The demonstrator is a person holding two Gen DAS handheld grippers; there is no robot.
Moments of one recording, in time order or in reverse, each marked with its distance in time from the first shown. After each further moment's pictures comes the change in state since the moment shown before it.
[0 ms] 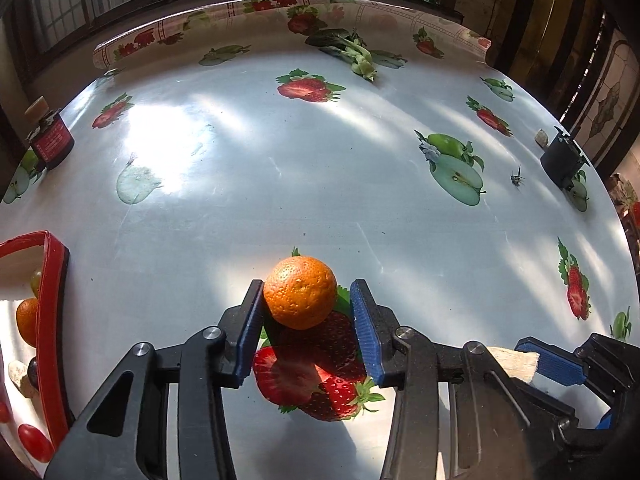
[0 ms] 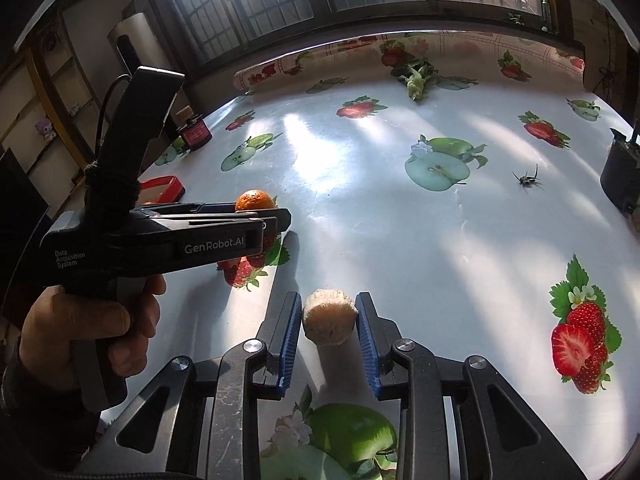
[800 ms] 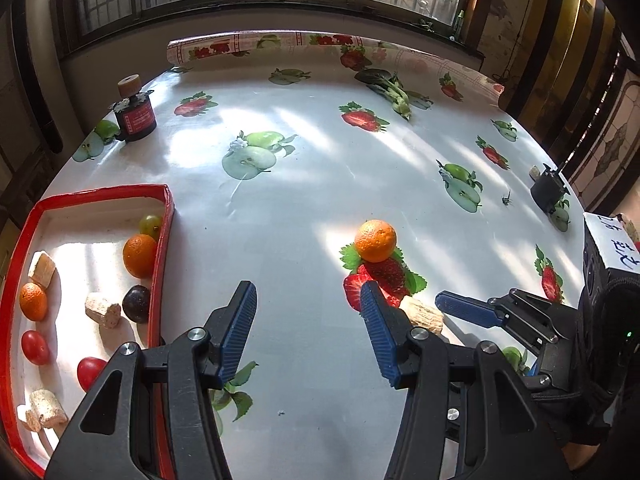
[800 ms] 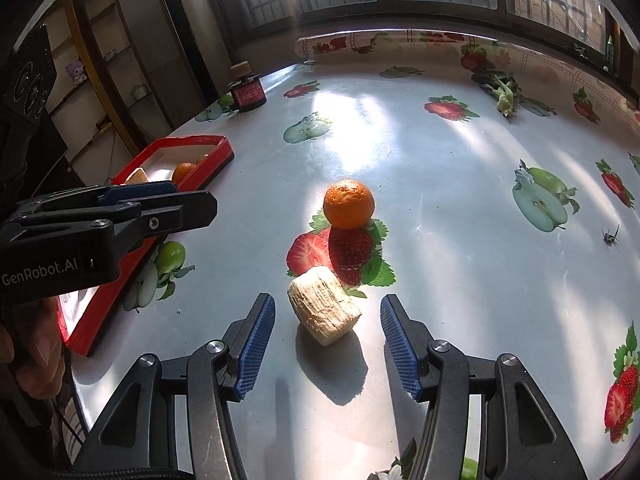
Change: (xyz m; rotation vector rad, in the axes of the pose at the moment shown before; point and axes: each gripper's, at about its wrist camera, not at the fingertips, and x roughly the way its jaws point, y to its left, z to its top) left arm -0.077 0.053 -0.033 -0.111 -0.068 0.012; right arm 0.047 0.070 0.014 -0.190 0.076 0.057
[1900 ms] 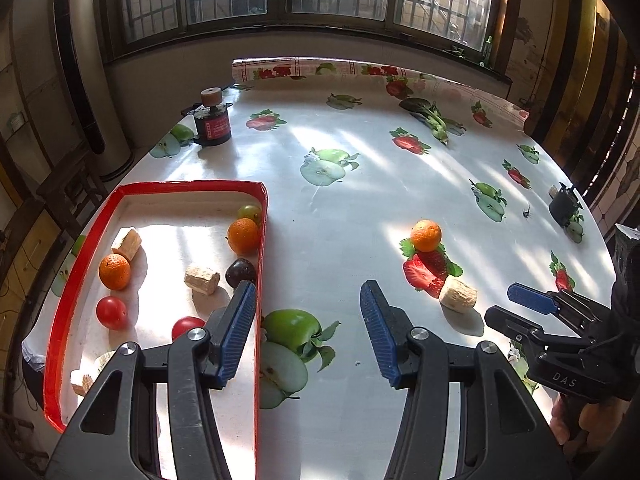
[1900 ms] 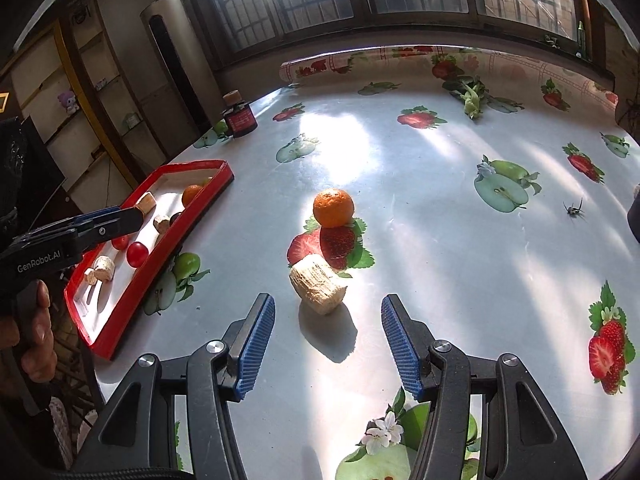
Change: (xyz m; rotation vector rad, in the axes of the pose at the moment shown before) left arm -0.063 0.043 -0.030 -0.053 -0.091 0.122; right arm -0.044 -0.006 -0.017 0.087 -0.071 -0.013
